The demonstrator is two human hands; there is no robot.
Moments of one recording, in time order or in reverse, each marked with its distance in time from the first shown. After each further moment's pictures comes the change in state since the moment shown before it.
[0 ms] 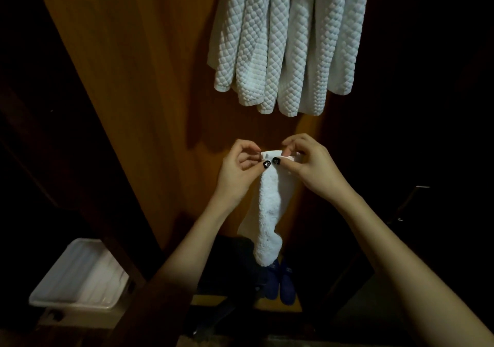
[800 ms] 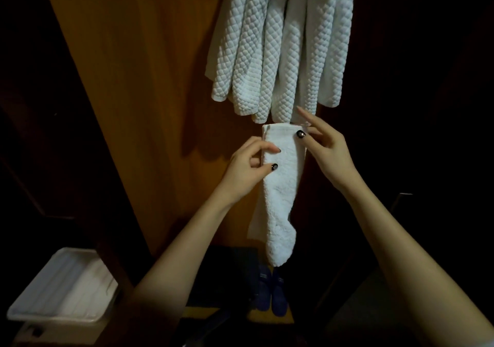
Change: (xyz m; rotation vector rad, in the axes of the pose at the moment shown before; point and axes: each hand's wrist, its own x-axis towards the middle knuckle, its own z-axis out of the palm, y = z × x) left_hand 0.015 0.022 0.015 0.177 -0.209 0.158; right_hand 0.008 0.001 -0.037 0.459 0.133 -0.059
